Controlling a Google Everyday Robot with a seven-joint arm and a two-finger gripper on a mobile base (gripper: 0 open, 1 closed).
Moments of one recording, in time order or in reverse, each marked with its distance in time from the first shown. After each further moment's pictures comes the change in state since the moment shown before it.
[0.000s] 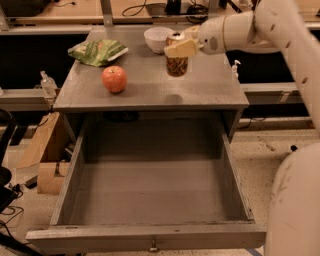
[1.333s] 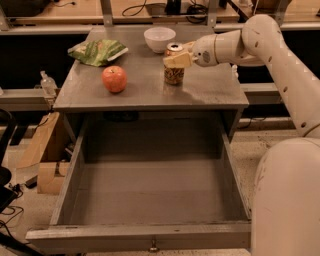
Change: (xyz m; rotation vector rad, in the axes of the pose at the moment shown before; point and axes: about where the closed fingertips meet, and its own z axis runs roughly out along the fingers) arm 0.057 -0.033 0.033 0.036 0.032 0.086
